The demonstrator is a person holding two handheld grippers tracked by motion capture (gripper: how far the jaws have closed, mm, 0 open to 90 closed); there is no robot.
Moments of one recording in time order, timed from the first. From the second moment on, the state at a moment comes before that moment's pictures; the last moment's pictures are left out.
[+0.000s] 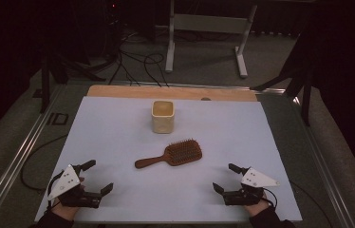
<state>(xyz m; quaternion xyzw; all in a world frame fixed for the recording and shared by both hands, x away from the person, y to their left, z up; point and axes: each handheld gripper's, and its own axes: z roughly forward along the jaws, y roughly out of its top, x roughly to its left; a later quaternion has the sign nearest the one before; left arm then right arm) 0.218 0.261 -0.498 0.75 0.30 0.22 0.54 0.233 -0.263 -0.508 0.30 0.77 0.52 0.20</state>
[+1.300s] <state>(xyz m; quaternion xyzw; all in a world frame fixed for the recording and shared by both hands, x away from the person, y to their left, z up) 0.214 0.258 -0.469 0.75 0.29 0.20 0.56 0.226 -0.256 -0.499 0.30 0.77 0.53 0.21</state>
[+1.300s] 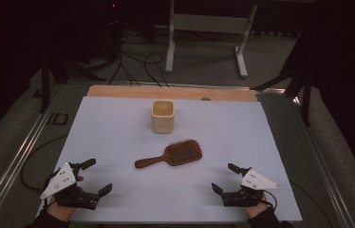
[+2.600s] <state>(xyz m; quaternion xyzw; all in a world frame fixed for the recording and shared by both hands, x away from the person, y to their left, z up) 0.269 0.208 -0.428 0.83 0.24 0.13 0.49 0.226 -0.257 -0.497 0.30 0.76 0.54 0.21</state>
